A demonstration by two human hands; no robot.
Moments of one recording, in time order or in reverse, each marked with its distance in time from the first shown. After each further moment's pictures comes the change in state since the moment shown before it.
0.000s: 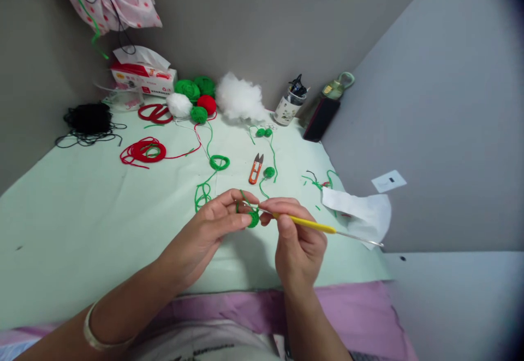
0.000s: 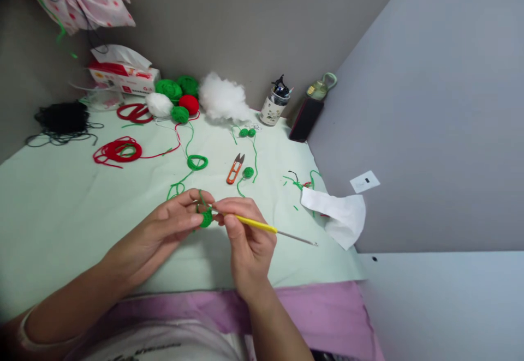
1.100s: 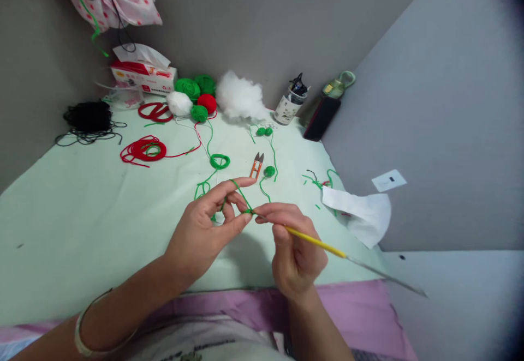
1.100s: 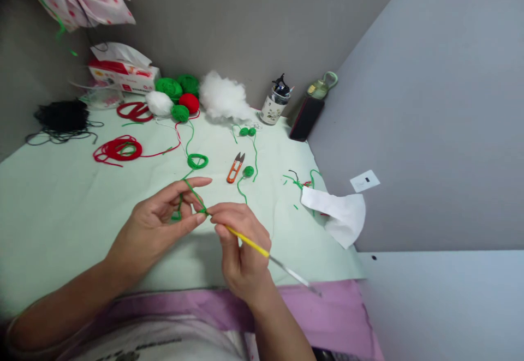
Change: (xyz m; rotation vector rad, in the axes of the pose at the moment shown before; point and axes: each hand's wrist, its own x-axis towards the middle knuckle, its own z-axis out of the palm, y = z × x) left_hand -0.003 0.007 0.002 0.554 0.310 0.242; right_hand -0.002 -0.005 -0.006 -0.206 -0.116 -0.187
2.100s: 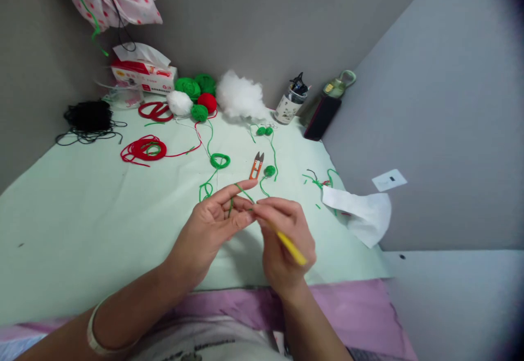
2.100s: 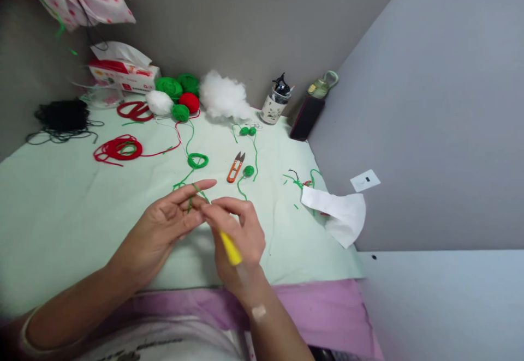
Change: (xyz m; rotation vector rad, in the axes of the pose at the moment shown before) left_hand -0.001 -0.006 0.010 -0.533 -0.114 -0.195; right_hand -0.004 0.006 0.011 -0.200 0.071 -0.079
